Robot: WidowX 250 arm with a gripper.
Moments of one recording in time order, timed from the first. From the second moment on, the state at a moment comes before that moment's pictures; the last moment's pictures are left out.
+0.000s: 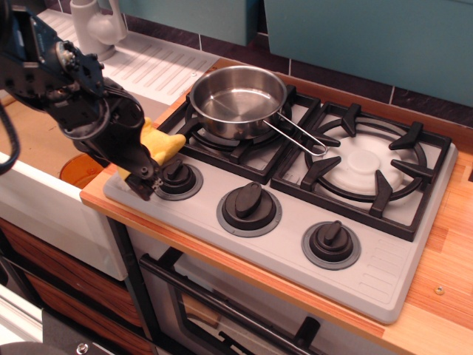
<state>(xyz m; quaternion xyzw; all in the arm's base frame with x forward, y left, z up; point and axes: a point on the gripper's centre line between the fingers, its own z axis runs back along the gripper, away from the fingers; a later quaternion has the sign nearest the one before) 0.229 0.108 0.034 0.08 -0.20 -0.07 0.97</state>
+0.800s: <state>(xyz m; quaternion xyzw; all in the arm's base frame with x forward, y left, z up) 0.255 0.121 0.023 0.07 -0.19 -0.09 0.97</state>
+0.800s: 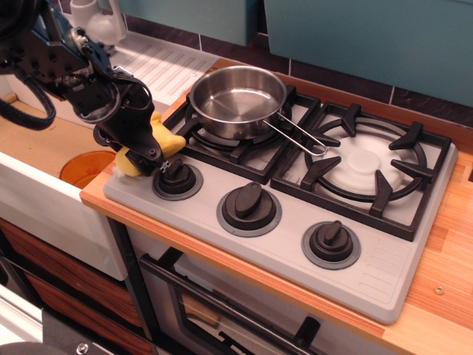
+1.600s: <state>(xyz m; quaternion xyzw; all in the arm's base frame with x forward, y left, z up) 0.260 0.125 0.118 0.12 -0.10 -0.09 0.98</state>
